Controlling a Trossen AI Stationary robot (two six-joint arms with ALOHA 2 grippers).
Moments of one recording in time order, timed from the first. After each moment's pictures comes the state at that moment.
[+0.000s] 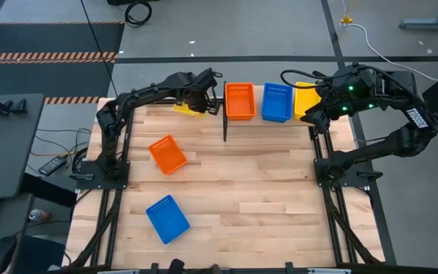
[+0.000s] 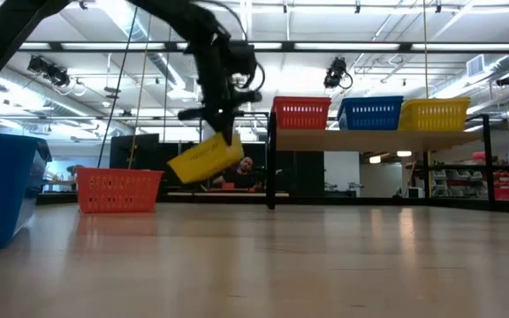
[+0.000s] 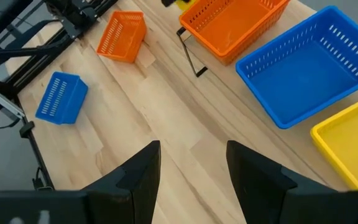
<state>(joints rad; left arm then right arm) 0.55 1.98 1.76 -0.99 -0.06 -0.64 -0.26 1.11 1.83 -1.55 0.00 0.49</state>
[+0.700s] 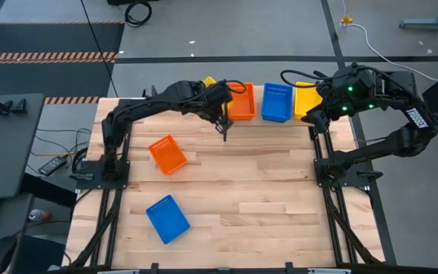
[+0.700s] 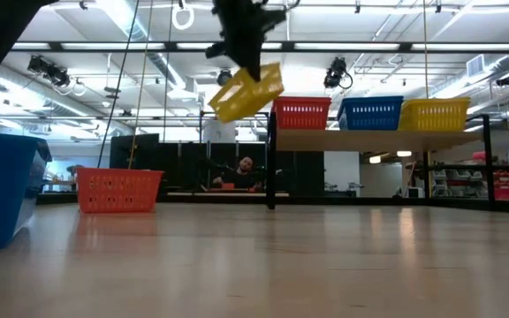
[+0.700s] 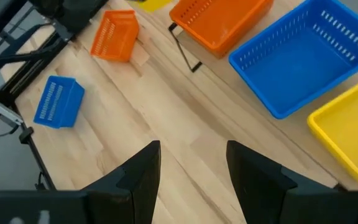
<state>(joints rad) 0.27 1.97 2.14 -1.22 -0.25 -0.38 -0.26 1.11 1.83 -1.57 0.01 0.55</state>
